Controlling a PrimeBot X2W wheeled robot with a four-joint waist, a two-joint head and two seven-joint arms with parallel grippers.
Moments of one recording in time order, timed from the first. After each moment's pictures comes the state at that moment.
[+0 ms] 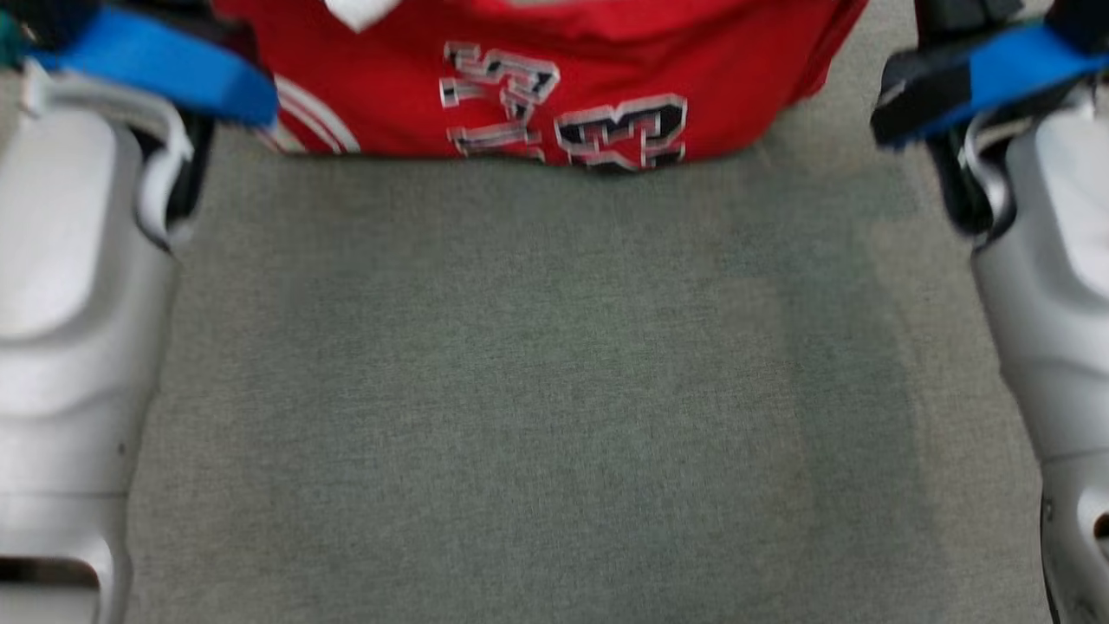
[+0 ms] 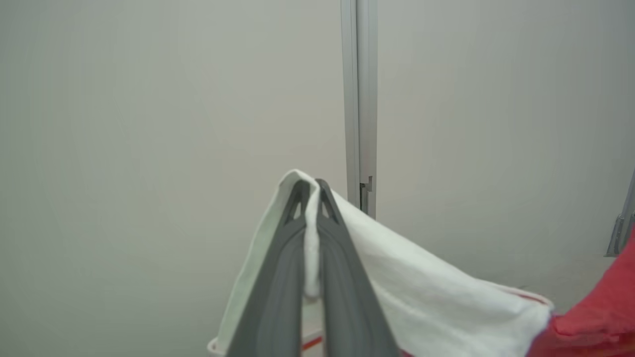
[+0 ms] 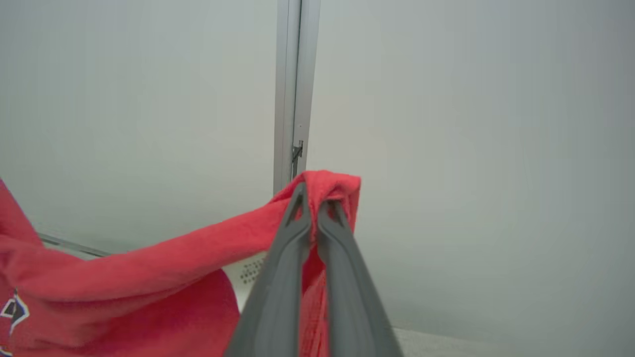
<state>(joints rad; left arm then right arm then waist) -0.93 0.28 -0.30 0.53 -0.32 -0.13 -0.24 -0.96 -0.21 0.17 0.64 0.22 0.13 -0.26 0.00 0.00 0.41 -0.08</state>
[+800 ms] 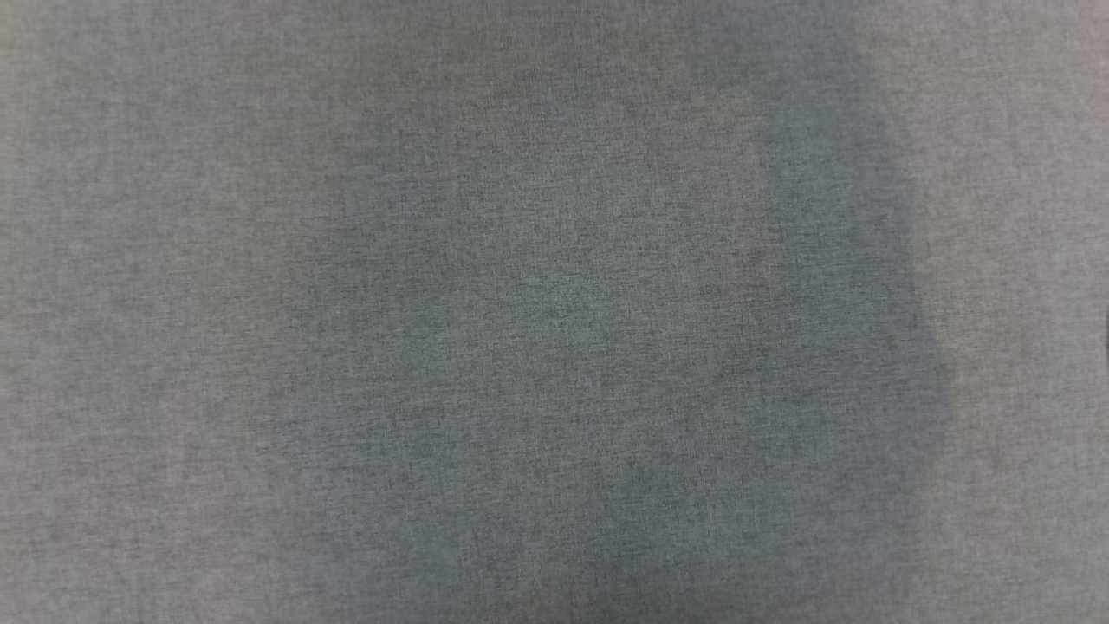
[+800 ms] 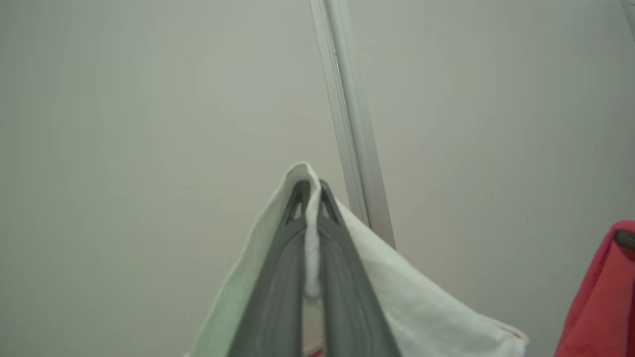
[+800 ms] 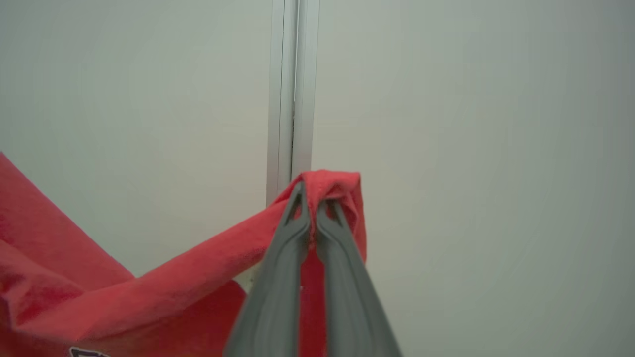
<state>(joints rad) -1.86 0.23 -0.51 0.87 -0.45 -0.13 -0.26 -1.72 -0.23 0.17 0.90 0.30 0.13 -0.26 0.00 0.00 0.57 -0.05</state>
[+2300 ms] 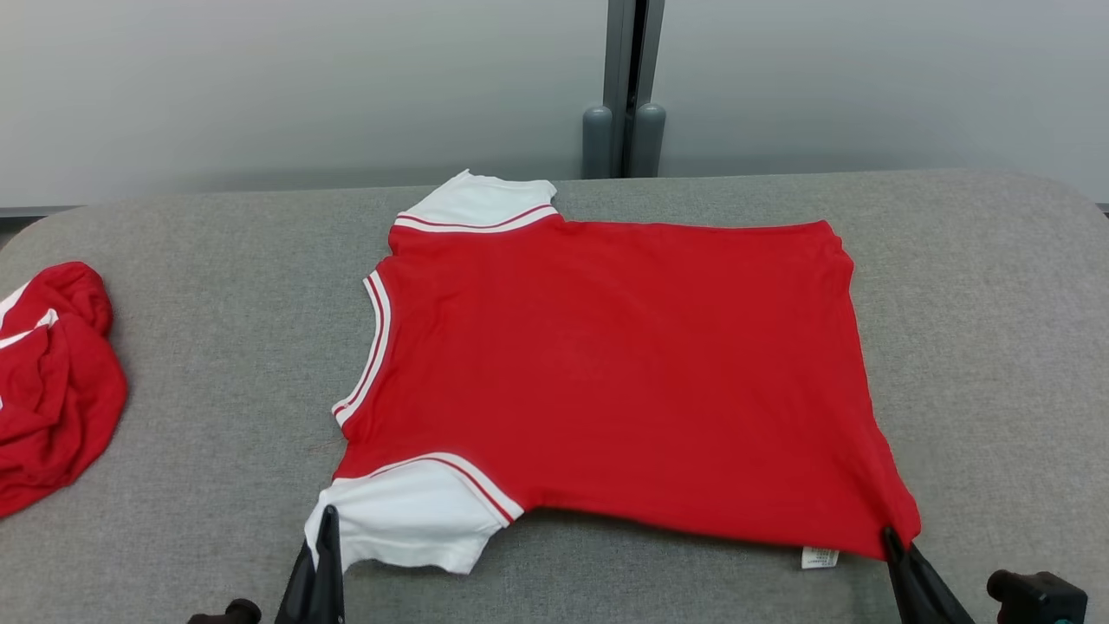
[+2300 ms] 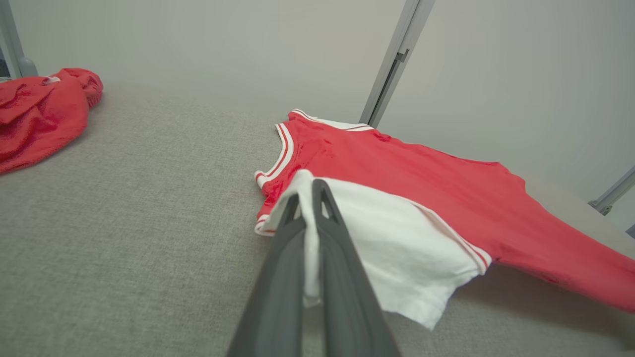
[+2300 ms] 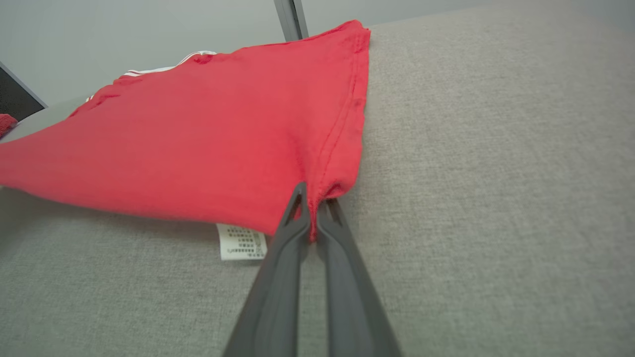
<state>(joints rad) 0.16 0.08 -0.12 0.12 -0.35 -0.08 -0.26 0.06 -0.19 0.08 0.35 0.39 0.13 -0.24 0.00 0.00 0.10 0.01</state>
